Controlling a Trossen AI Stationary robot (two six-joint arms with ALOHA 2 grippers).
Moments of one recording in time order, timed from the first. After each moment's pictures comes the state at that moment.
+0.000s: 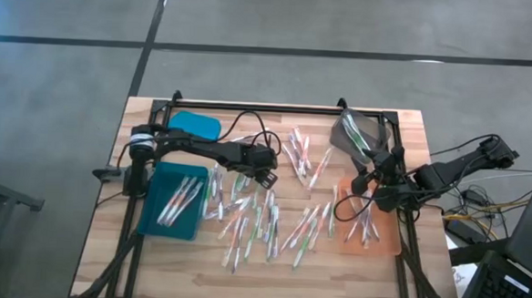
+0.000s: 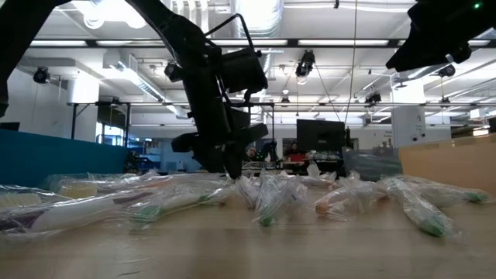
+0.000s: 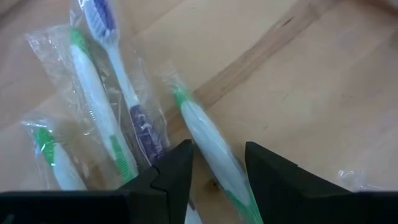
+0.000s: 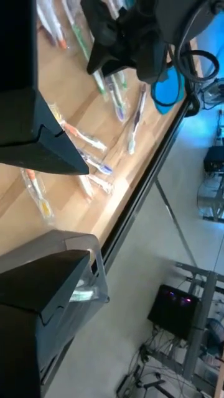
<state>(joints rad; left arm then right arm) 0.16 1.94 1.24 -0.46 -0.21 -0.74 0.44 0.75 0.65 -0.90 1.14 0.91</state>
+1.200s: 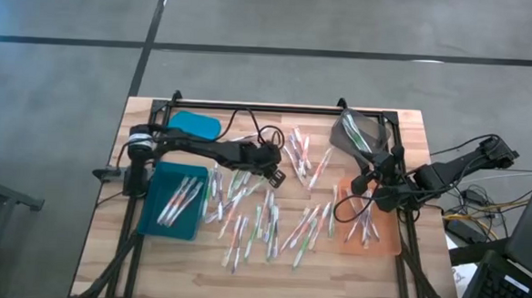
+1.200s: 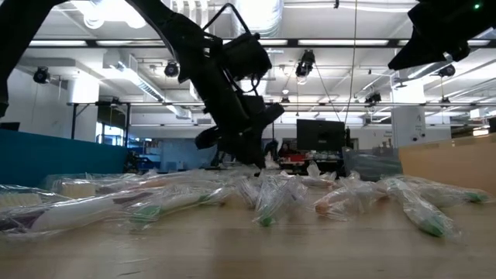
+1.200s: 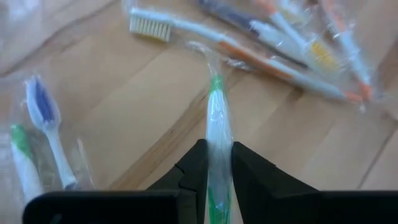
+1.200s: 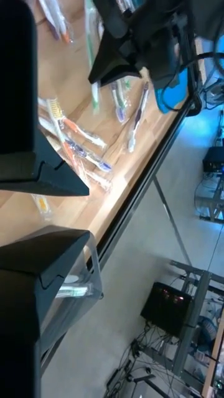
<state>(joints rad) 0.16 1.91 1.24 -0.23 -0.19 -0.61 0.44 0.75 0.64 -0.89 1.15 0.86</state>
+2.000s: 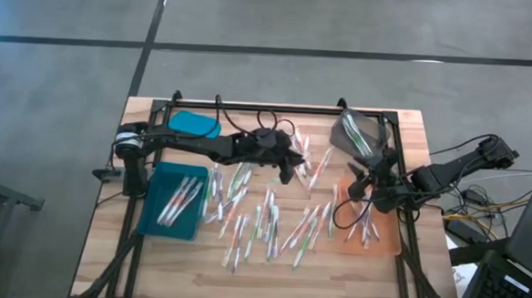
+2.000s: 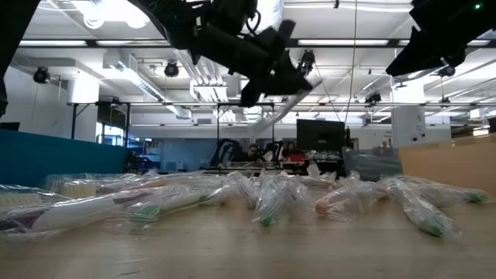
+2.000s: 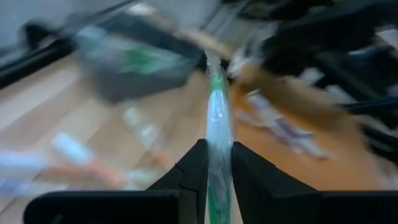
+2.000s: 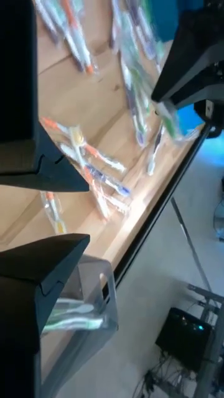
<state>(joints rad) 0.15 1.81 1.24 0.26 0.02 -0.34 0.44 0.77 0.63 -0.81 1.04 0.84</state>
